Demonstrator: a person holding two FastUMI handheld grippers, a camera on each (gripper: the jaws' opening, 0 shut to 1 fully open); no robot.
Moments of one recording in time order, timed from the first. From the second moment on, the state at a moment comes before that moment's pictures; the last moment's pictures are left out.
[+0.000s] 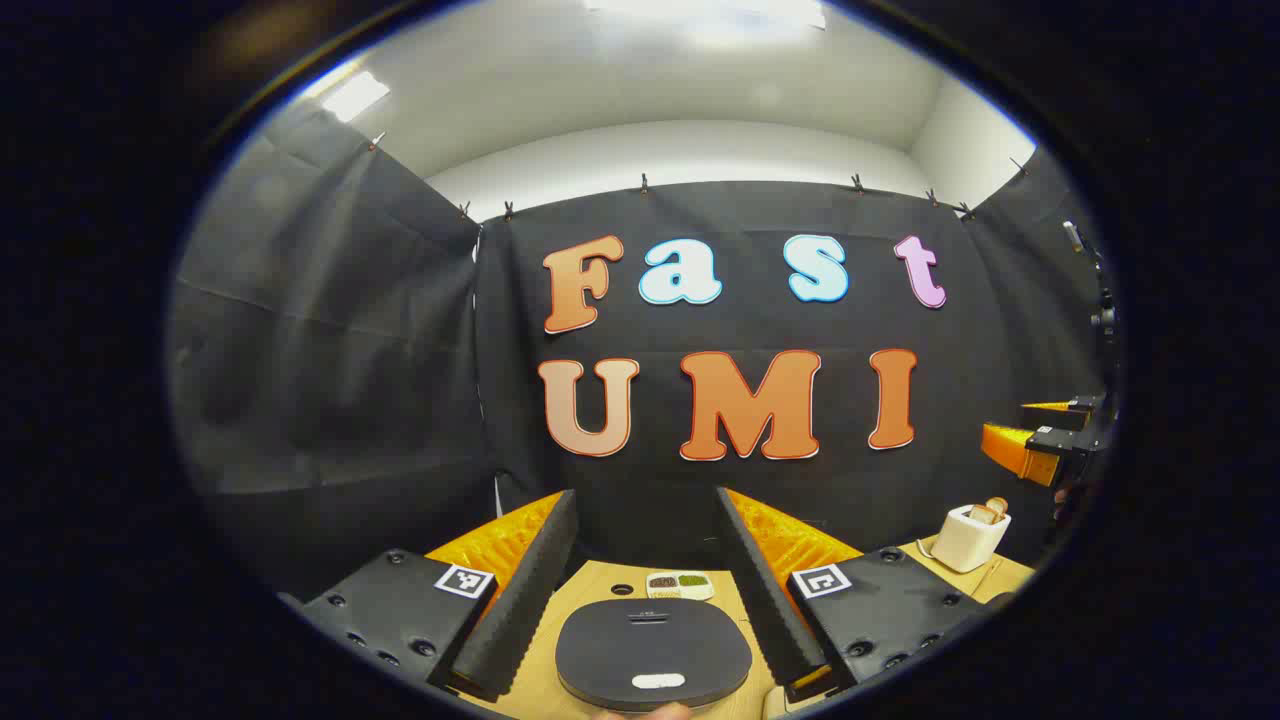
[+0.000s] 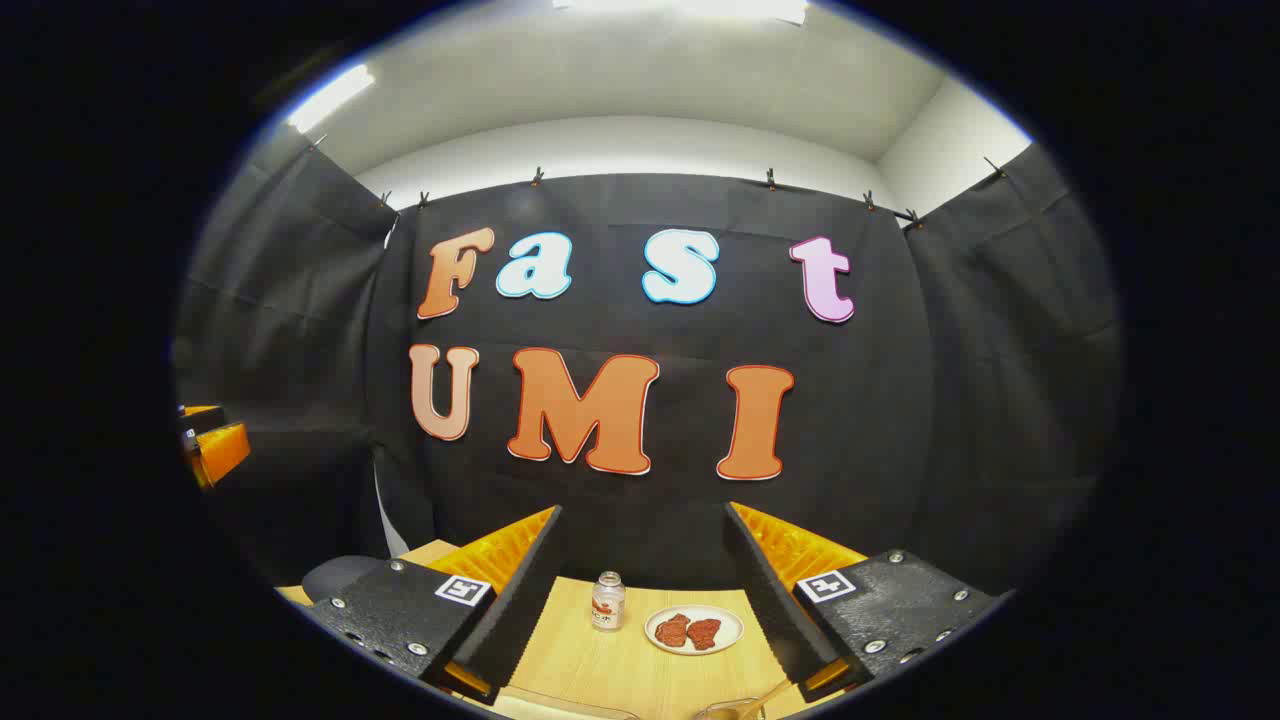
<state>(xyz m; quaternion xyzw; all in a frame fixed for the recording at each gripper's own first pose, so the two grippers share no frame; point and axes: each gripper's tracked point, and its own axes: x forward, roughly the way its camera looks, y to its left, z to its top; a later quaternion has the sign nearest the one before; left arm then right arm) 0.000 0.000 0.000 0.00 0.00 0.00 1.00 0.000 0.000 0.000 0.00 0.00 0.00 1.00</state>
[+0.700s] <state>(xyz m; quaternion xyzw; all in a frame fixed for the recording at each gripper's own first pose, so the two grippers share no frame) -0.021 -0.031 0.006 0.02 0.00 0.02 1.00 -0.004 -0.011 -0.006 0.03 0.00 0.03 1.00</state>
